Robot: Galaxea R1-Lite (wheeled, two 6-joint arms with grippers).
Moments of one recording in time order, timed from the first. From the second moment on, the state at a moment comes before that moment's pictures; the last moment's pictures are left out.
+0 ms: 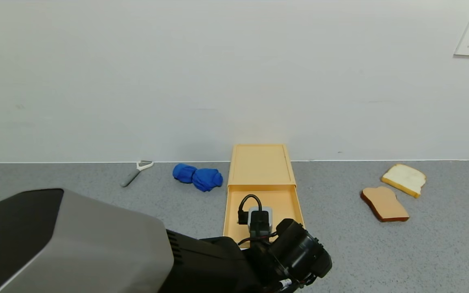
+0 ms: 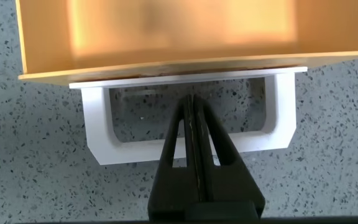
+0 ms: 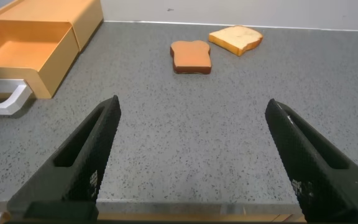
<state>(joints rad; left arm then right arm) -1.02 2.11 -1.19 0.06 0.59 -0.82 -0.01 0.00 0.00 0.00 -0.01 0.00</state>
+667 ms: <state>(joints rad) -1.01 2.14 -1.22 0.03 0.63 -0.81 -0.01 0.00 0.00 0.00 -0.01 0.00</state>
